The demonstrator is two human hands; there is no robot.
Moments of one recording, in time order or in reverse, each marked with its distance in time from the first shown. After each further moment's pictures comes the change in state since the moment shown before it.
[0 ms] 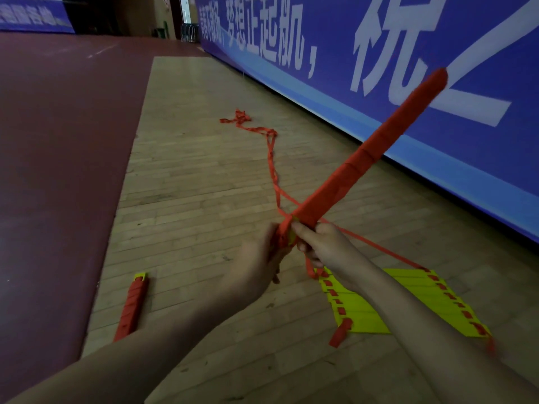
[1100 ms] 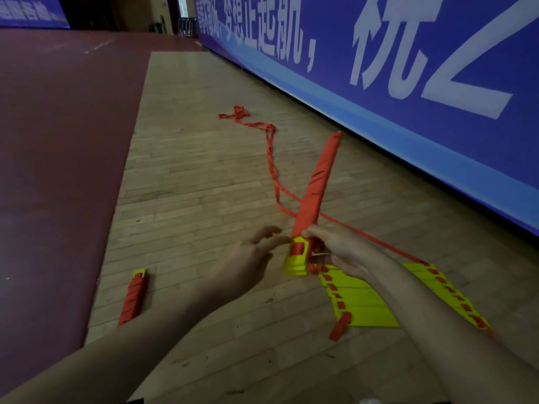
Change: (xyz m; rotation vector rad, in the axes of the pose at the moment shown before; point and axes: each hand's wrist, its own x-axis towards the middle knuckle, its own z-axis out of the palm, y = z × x) left_hand 0.003 -0.031 -0.013 0.546 -0.172 0.285; right_hand 0.005 0.006 -0.015 0.098 -0.029 0.243
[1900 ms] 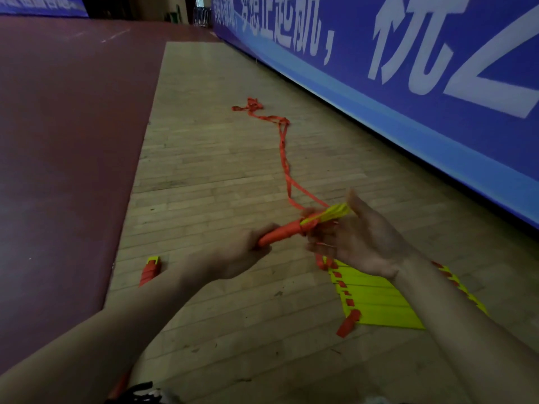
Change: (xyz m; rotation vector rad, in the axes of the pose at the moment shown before) left_hand -0.005 -0.015 -0.035 -0.215 -0.214 -0.173; right_hand -0.015 -0.009 -0.015 0.516 -0.536 -0.027
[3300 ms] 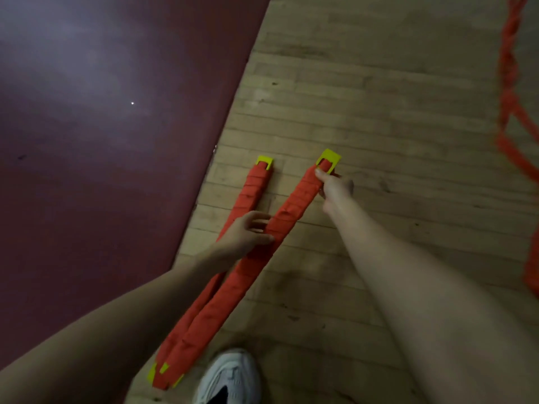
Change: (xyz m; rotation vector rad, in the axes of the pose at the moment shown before) left_hand -0.124 -0.401 0.128 -0.919 0.460 -1.005; right_hand 0.481 0.344 -0.022 -0.270 0.695 0.187
